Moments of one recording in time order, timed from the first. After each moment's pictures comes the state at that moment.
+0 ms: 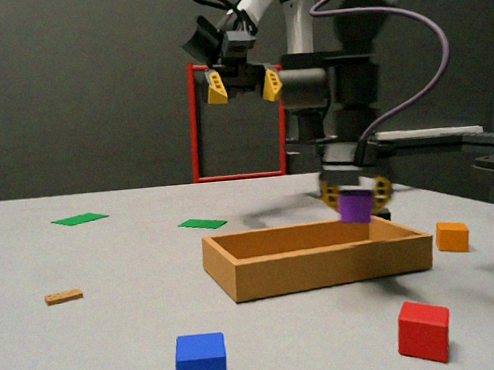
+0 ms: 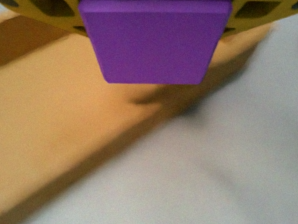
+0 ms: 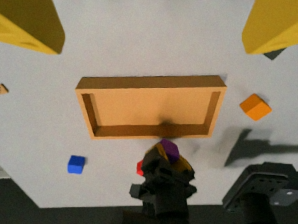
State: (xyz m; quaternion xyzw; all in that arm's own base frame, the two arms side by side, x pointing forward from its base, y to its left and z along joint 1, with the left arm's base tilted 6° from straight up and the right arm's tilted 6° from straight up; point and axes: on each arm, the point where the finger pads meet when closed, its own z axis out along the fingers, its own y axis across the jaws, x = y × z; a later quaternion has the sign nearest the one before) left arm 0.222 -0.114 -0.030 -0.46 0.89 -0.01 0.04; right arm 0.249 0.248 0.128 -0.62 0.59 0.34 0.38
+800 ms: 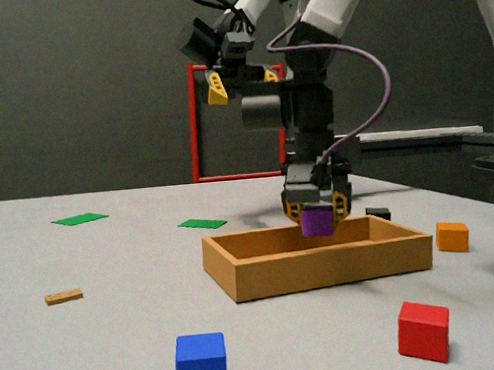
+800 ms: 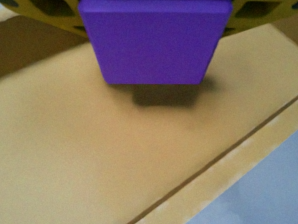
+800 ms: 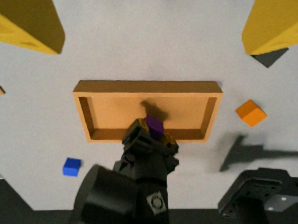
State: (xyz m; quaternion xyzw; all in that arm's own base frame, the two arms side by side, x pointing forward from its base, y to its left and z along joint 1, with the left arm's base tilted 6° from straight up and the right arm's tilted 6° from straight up) left arm 0.252 -0.165 -0.061 -0.48 0.88 0.01 0.03; right arm 0.247 0.242 0.127 -0.63 0.59 0.34 0.37
